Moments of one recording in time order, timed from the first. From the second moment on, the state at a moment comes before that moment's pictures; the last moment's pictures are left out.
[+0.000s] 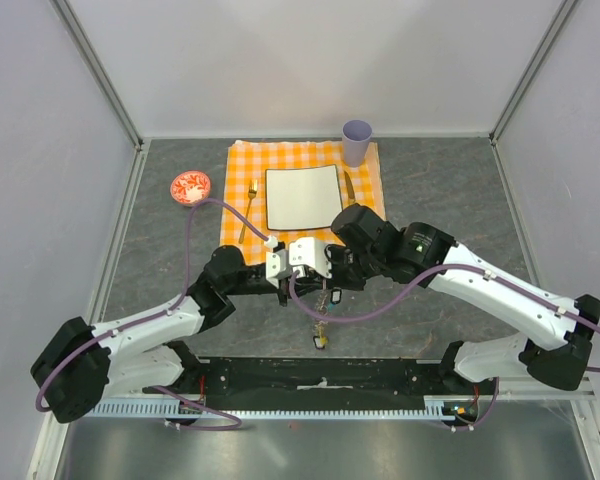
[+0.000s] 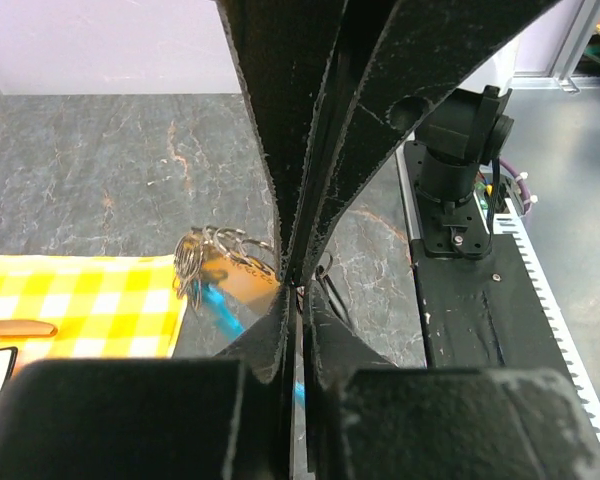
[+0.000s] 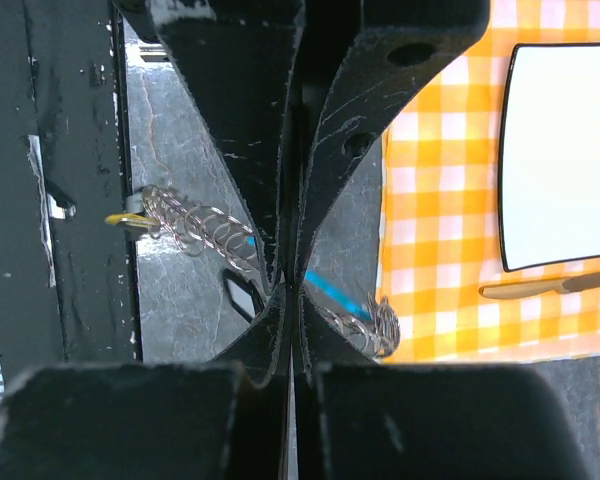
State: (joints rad) left arm -0.81 1.08 0.46 0.68 0.71 0.03; right arm 1.02 1.31 1.39 -0.95 -0.20 -0.54
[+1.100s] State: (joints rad) left arm -0.82 1.05 0.40 0.81 0.53 -0.11; right arm 1.02 0.98 0.97 -0.49 -0.06 -0.30
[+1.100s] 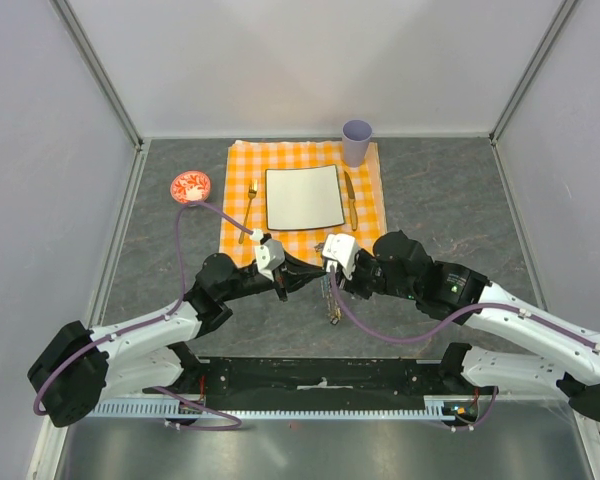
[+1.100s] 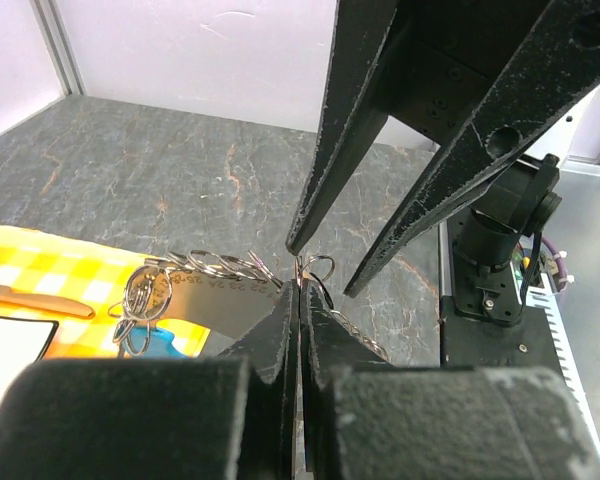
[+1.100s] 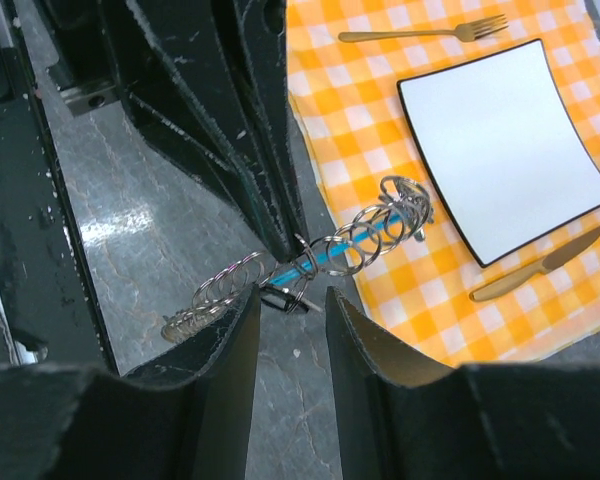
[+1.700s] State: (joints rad) left arm -0.82 1.04 0.39 0.83 0.51 -0.13; right arm 1.02 0.98 0.96 -0.42 -0.02 -0.27
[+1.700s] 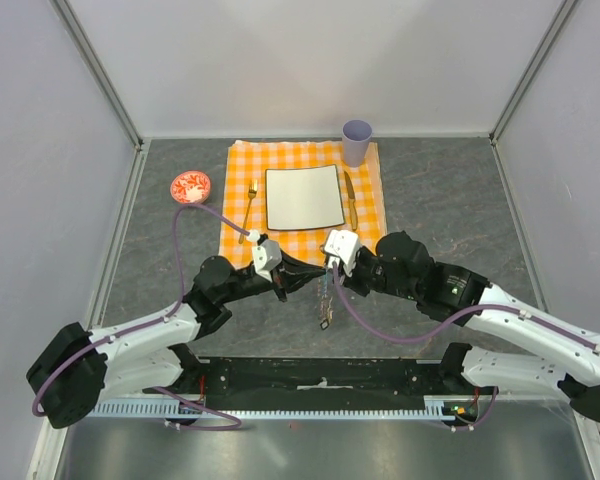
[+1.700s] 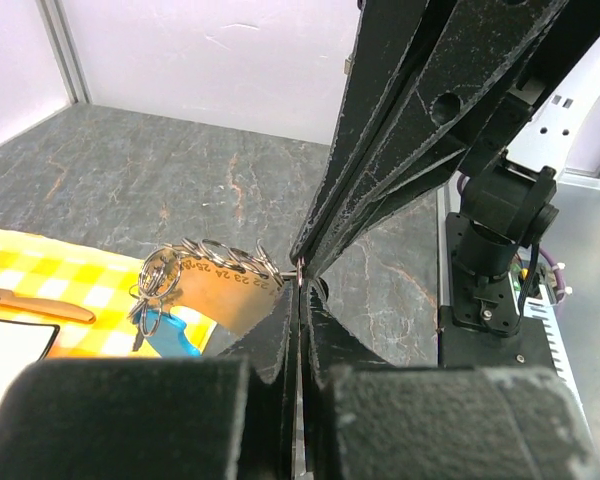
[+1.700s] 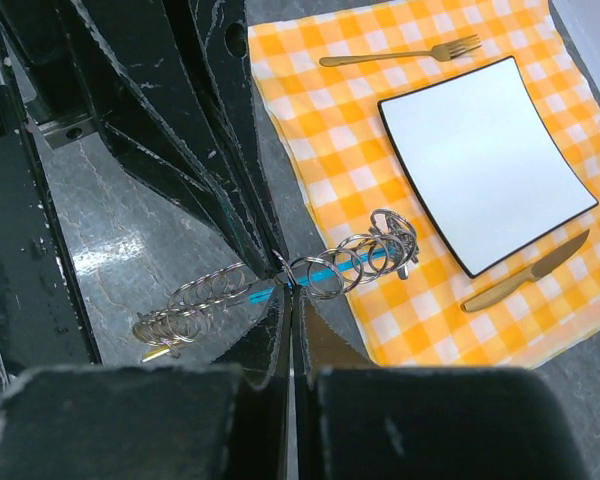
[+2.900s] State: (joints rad) left arm -0.87 1.12 0.26 1.23 0.33 -0.27; right arm 1.02 0.77 0.66 -0.14 -0.04 0.01
